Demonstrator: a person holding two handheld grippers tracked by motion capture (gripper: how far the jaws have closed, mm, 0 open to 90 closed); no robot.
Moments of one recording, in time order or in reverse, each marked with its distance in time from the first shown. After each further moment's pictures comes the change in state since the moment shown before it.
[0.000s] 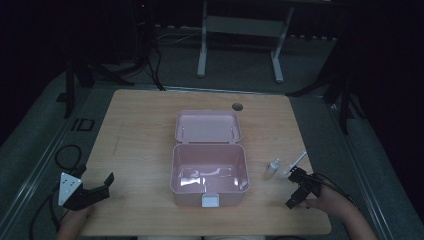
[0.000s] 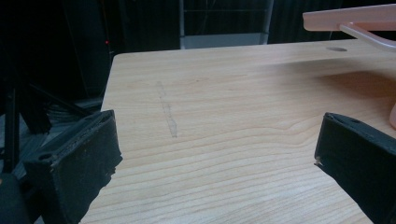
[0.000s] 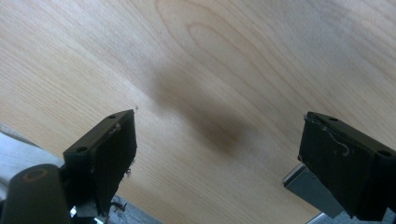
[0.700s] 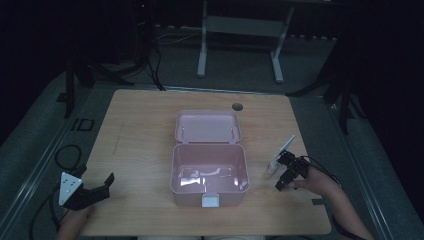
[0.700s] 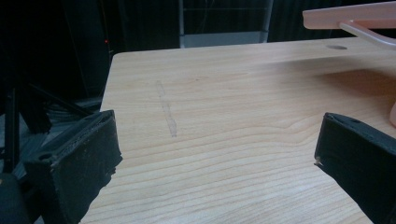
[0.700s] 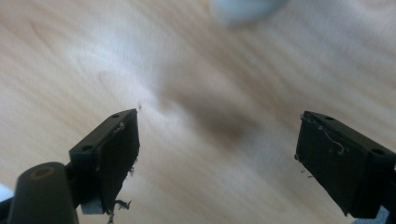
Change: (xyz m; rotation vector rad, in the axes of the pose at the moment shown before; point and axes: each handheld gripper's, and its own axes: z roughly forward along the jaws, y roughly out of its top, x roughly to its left) left arm 0.000 0.000 0.000 0.004 -0.003 0.003; right arm -0.016 0.057 -0.004 -0.020 0.009 0.013
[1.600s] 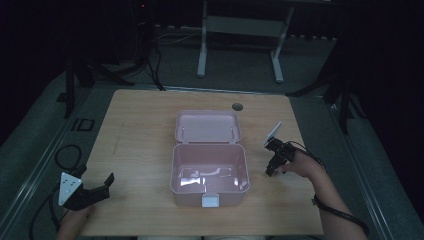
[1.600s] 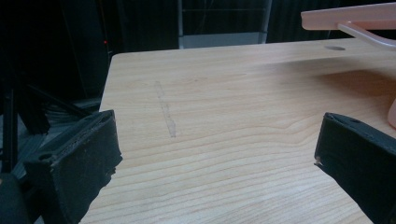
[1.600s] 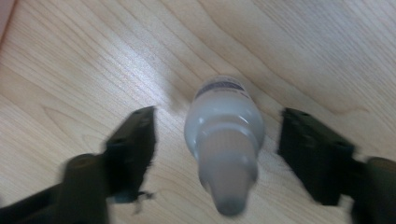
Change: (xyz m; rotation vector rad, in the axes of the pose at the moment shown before) left arm 0.000 0.000 0.000 -0.003 -0.003 0.002; right arm -0.006 0.054 0.000 0.022 0.005 -0.031
